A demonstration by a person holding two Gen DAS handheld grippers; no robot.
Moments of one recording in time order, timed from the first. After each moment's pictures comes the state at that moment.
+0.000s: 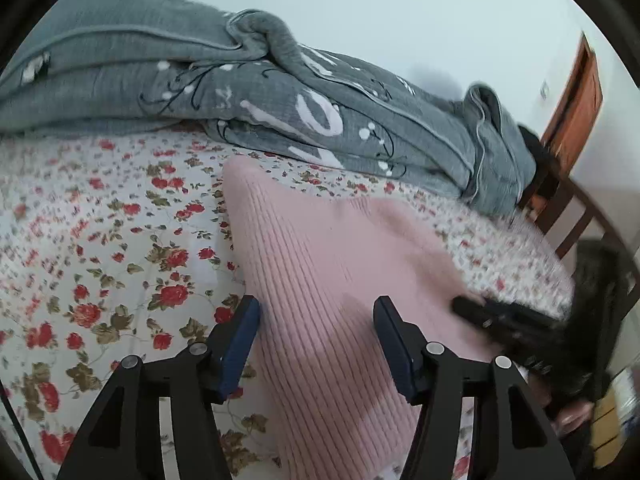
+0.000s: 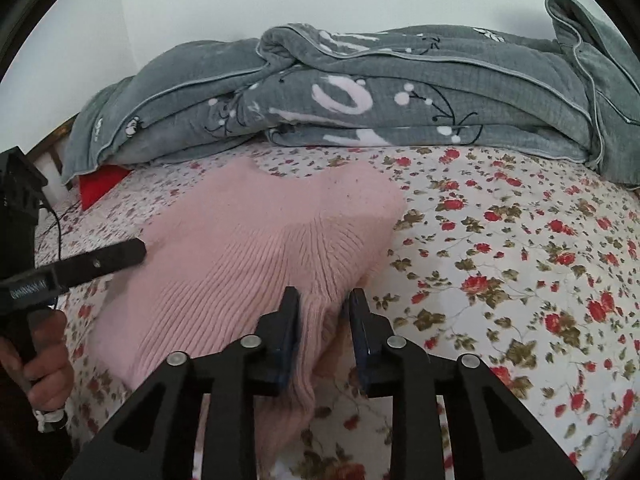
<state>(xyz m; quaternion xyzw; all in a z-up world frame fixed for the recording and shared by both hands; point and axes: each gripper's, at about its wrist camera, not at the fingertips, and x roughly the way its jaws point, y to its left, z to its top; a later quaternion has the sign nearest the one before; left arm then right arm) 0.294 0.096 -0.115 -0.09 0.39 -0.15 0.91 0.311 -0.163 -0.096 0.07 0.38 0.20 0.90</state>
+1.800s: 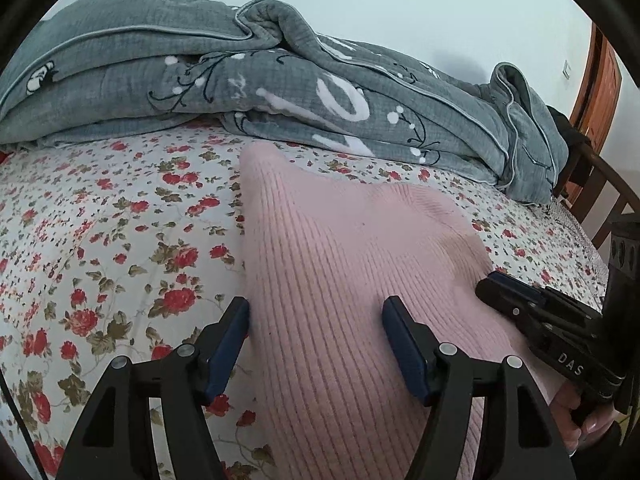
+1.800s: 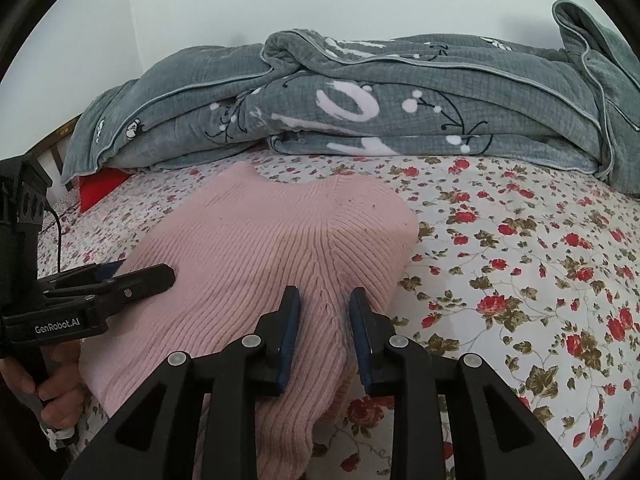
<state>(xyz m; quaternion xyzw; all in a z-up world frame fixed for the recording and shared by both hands) 0.311 0.087 -0.139 -0.06 0.39 -0.10 0.91 0.328 -0.151 -0.108 0.06 0.35 0.20 0.91</state>
